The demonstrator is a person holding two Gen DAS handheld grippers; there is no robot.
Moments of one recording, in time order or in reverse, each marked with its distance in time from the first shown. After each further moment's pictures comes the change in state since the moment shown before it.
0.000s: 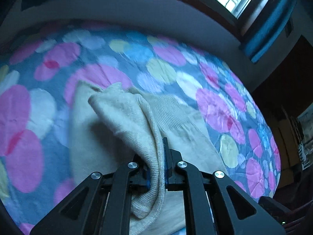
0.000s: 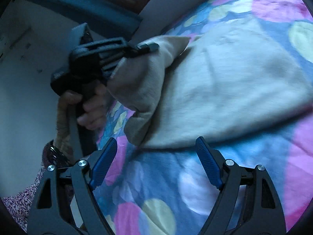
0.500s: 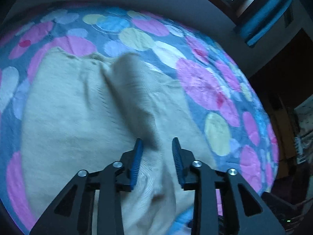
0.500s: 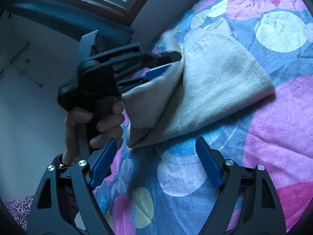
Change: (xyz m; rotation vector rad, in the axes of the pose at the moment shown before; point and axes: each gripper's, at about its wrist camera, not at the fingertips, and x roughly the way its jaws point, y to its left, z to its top) left arm 0.049 -0.056 -0.032 -0.009 0.100 -0.066; right arm -0.042 -0.031 -0.007 0.056 -0.053 0.022
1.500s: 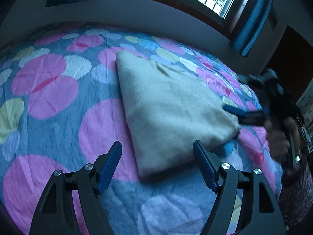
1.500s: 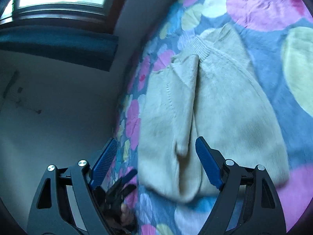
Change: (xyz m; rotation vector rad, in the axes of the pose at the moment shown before) left arm -0.109 0.100 -0.121 0.089 -0.228 0.071; right arm 0.051 -0.012 0.107 0.211 0.094 0.004
